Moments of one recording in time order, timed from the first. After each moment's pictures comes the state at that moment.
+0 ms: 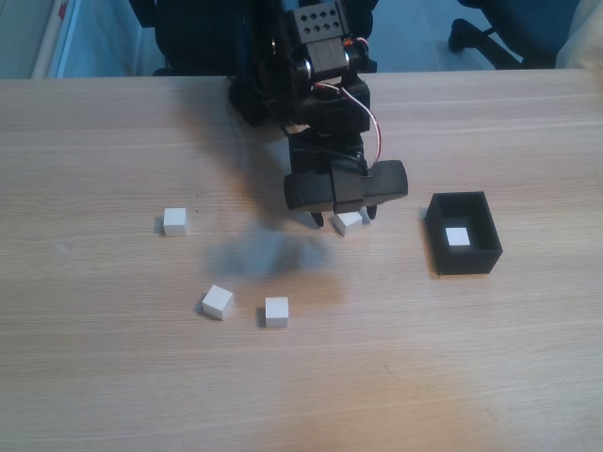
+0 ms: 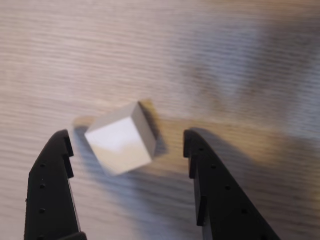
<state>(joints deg) -17.4 120.5 146.2 34.3 -73.9</state>
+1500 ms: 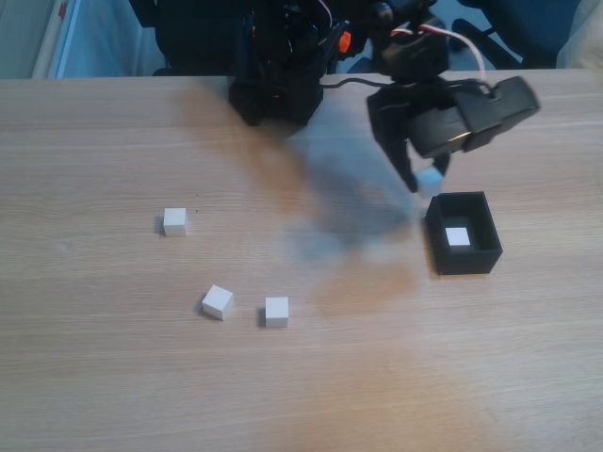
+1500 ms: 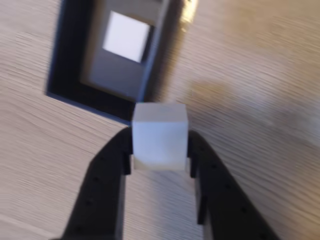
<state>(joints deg) -39.6 117.2 119.0 52.0 -65.4</state>
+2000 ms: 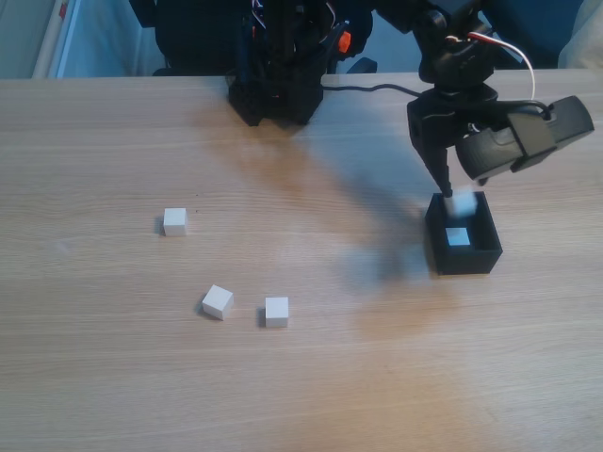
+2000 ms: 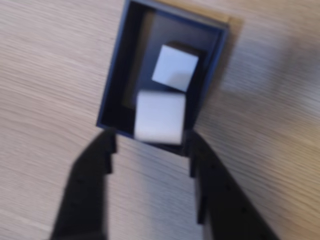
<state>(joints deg) -42.5 101.5 100.5 59.2 -61.6</state>
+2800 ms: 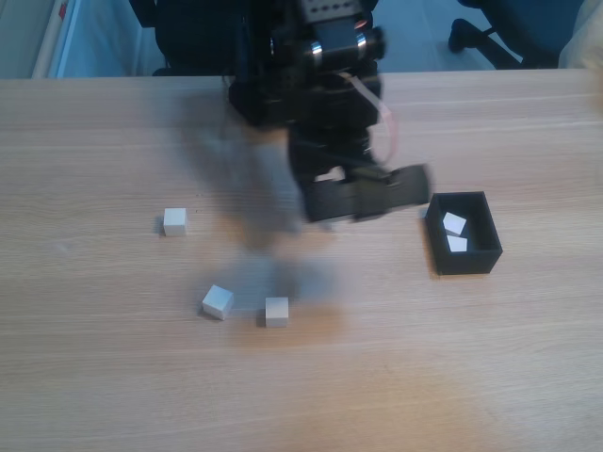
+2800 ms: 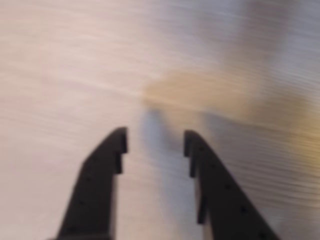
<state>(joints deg) -11.0 114.0 124.1 57.3 -84.5</state>
